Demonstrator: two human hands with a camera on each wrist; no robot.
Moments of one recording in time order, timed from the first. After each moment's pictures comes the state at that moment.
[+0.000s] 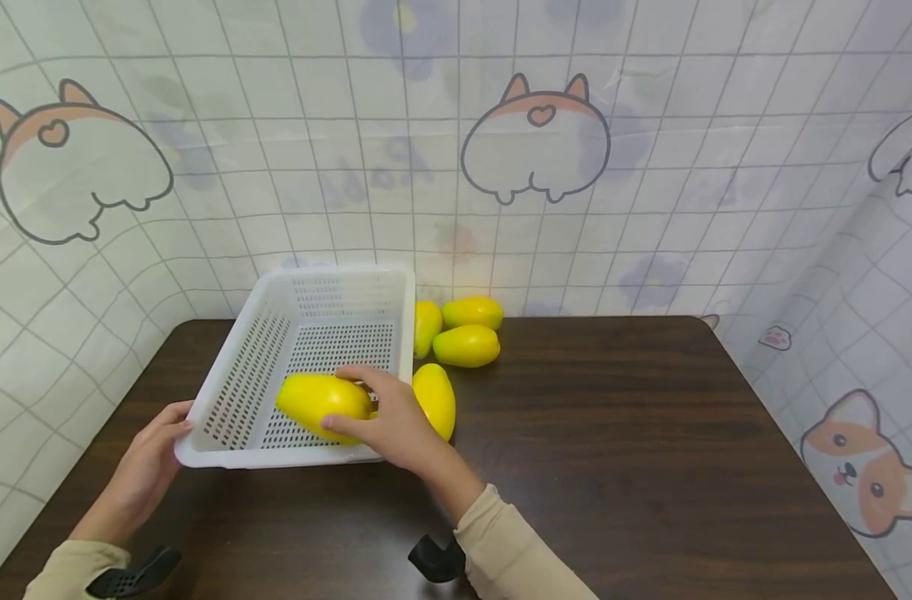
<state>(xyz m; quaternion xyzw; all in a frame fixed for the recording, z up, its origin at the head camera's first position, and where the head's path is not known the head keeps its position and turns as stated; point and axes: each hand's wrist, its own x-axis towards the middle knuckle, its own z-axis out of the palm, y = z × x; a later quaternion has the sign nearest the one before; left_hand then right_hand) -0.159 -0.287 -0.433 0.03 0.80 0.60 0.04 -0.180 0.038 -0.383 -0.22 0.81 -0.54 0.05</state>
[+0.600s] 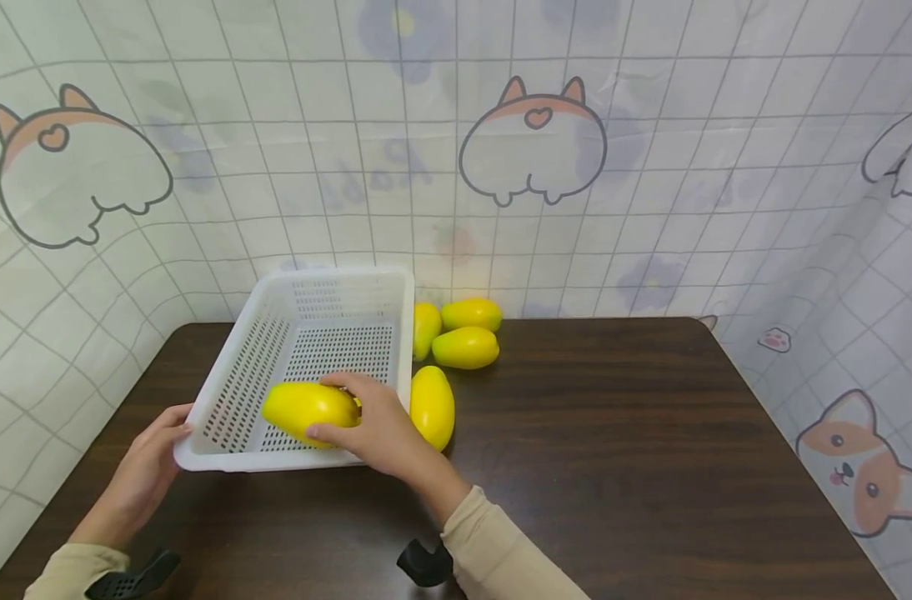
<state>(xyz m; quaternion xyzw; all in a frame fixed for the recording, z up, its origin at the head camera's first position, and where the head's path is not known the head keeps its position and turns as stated) -0.160 -0.287 -0.435 0.03 0.79 0.61 0.04 -0.178 0.025 -0.385 -0.23 0.82 -0.52 0.05</state>
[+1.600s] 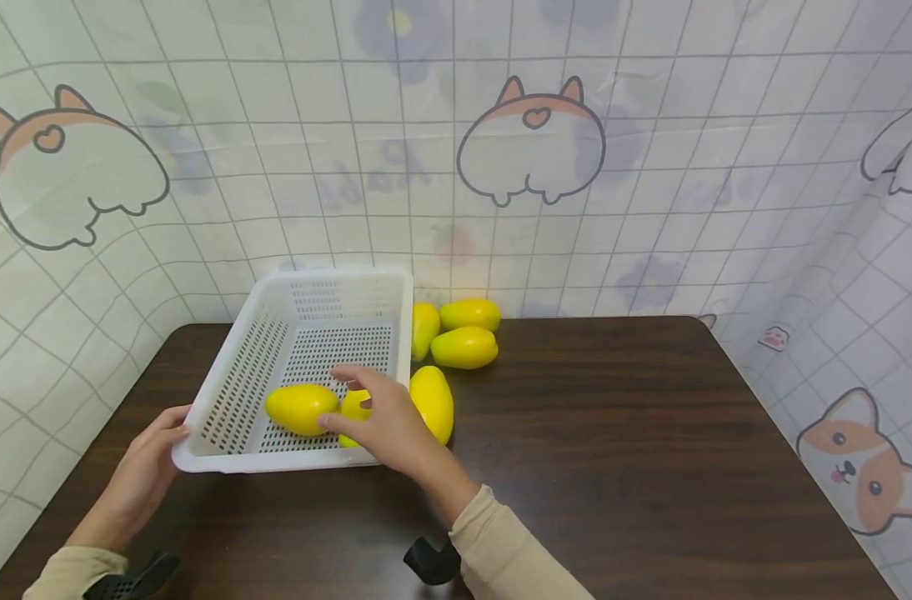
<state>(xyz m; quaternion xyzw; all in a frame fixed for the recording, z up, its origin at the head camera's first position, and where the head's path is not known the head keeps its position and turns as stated) -0.159 -0.287 -0.433 0.03 0.80 0.60 0.04 -0.179 0.036 -0.377 -0.22 0.82 -0.52 0.04</state>
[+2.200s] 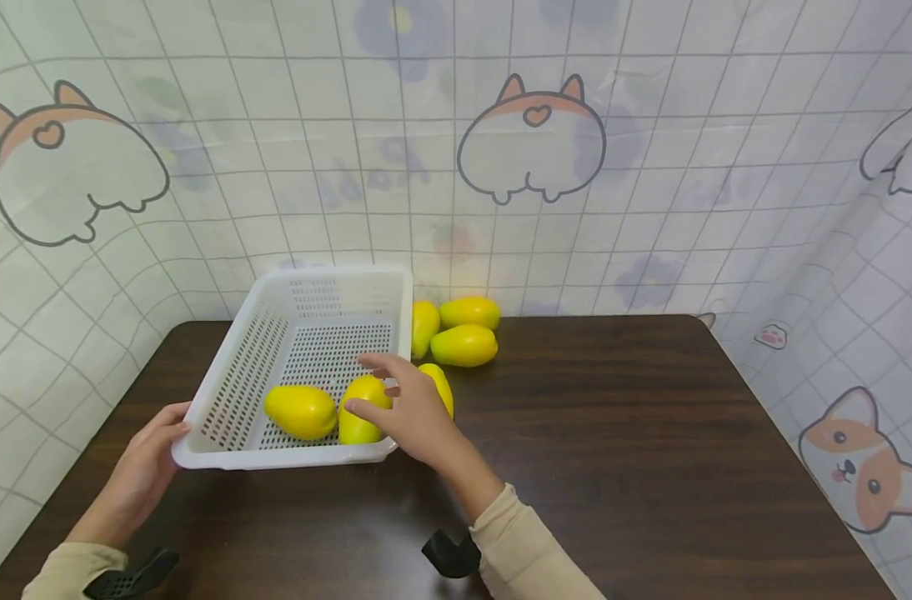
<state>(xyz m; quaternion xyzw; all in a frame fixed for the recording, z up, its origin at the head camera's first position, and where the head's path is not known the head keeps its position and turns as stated) -0.159 -0.287 -0.433 0.04 0.79 0.61 0.04 -0.170 0.057 -0.355 -0.19 0.81 -0.56 0.02</state>
